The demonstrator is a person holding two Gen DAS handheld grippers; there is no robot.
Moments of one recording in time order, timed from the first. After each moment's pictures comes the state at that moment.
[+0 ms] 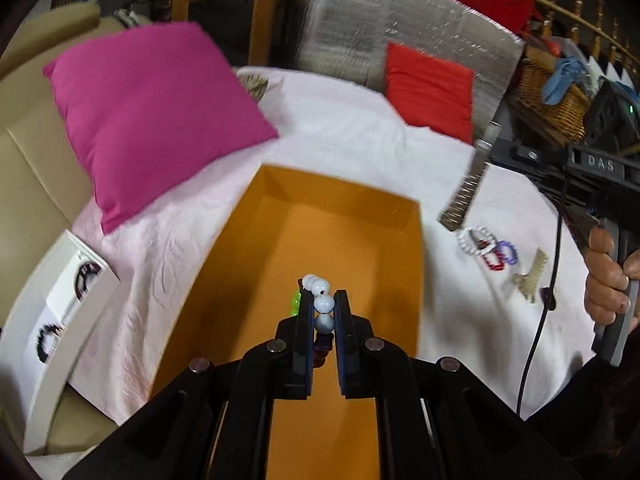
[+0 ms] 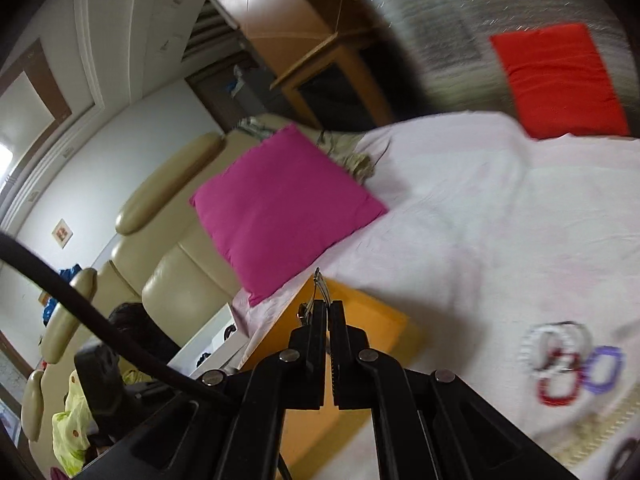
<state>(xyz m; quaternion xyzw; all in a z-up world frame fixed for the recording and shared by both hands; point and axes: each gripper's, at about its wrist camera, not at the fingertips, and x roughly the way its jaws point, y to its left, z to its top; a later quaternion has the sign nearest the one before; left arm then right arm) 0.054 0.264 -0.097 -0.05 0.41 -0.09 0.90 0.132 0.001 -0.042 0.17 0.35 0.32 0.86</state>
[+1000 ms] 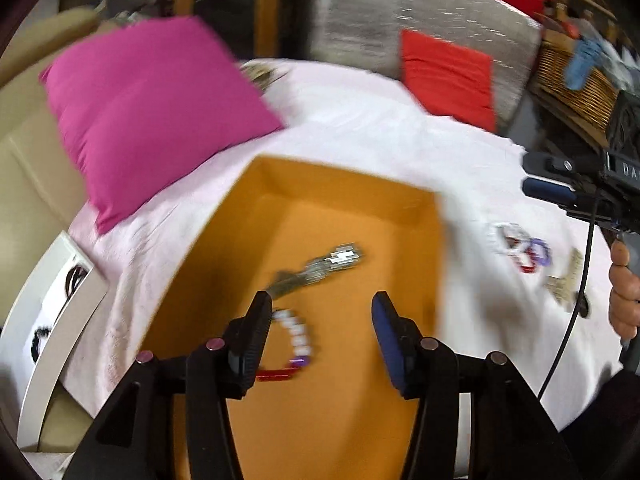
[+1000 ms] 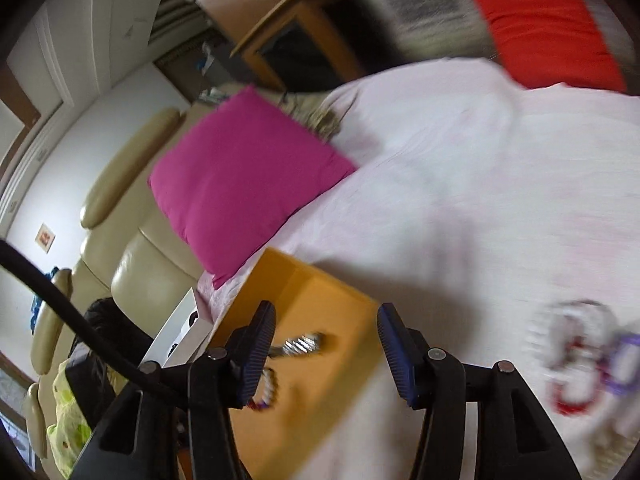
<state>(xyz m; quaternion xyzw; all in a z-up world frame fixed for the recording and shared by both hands) 0.075 0.215 -0.110 -0.02 0.41 -0.06 0.91 0.170 -0.021 -0.092 0.18 0.41 0.28 0.85</state>
